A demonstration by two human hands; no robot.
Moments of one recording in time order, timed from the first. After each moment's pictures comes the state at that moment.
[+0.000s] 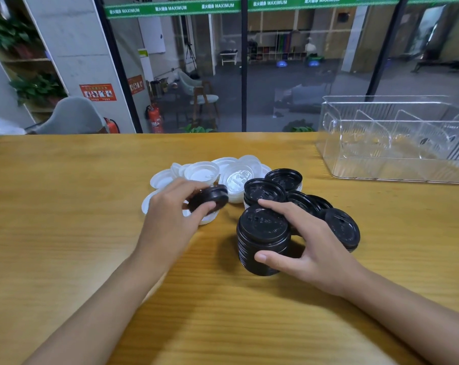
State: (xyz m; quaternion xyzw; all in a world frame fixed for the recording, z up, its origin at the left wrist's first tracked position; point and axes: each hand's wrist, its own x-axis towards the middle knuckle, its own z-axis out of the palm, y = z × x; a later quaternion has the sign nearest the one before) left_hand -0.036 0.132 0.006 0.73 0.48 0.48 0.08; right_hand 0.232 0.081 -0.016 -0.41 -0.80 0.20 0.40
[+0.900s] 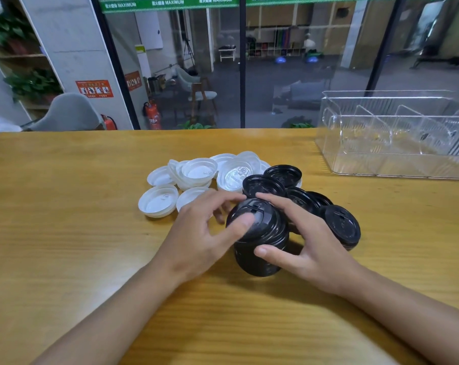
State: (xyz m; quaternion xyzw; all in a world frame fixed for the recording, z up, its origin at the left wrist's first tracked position) left_hand -0.006 0.101 0.011 0.76 0.43 0.41 0.26; right_hand 0.227 0.080 -0.015 -0.38 -0.79 0.23 0.42
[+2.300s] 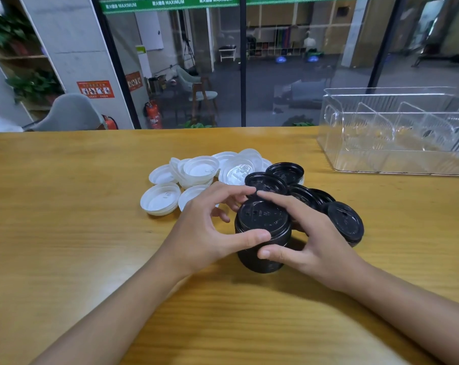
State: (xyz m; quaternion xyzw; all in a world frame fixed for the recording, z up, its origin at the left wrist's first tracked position) left_hand -0.004 0.104 0.009 0.76 0.36 0.43 0.33; right_hand 0.228 0.080 -0.016 -0.38 -0.79 0.23 0.43
